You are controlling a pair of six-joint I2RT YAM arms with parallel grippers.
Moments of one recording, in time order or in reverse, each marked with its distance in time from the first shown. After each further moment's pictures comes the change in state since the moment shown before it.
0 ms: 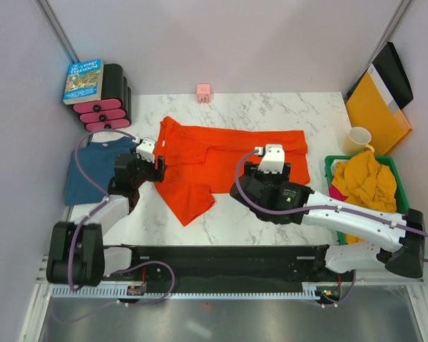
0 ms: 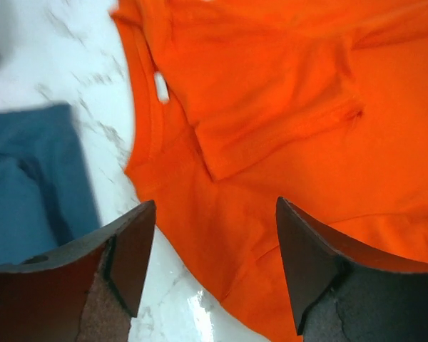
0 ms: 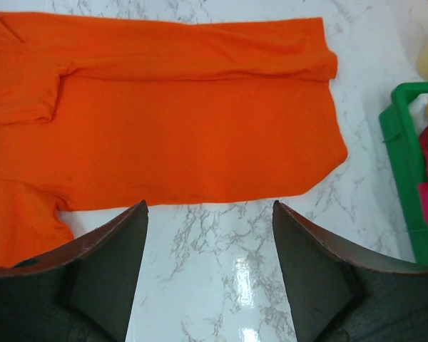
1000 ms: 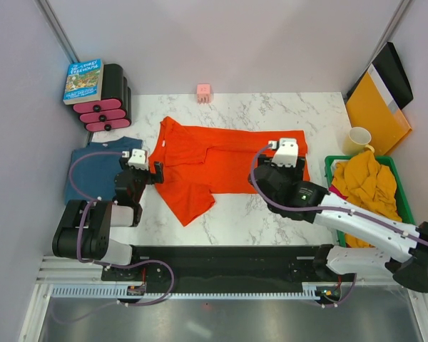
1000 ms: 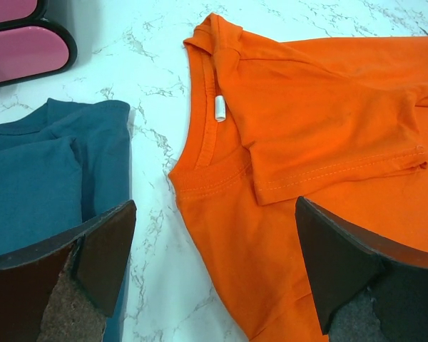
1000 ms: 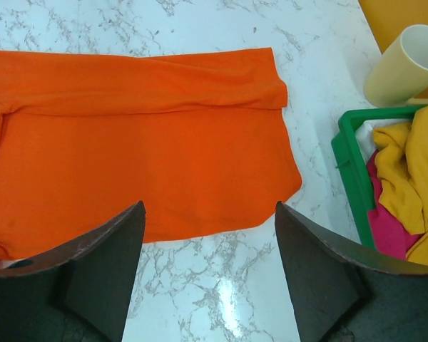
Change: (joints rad) left arm 0.039 0.289 -0.243 0.746 -0.122 -0.113; right arm -0.135 -0.090 -0.096 0.150 0.014 -0.219
